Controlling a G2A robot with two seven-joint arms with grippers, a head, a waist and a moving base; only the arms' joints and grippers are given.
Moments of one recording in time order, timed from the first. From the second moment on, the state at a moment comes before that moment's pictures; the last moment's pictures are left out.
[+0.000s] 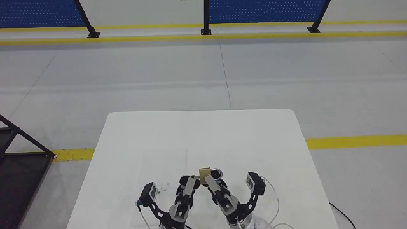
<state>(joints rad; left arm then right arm) 1.87 -1.28 -0.97 -1.55 0.87 -0.91 0.91 -1.68 -1.28 0.82 -1.50 -0.67 -0.96 -0.60</state>
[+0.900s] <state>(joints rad) 1.91 -1.25 -1.08 -1.57 0.86 -1.01 0.77 -1.70 -1.27 0.88 -1.51 -0.57 -0.96 -0.43</state>
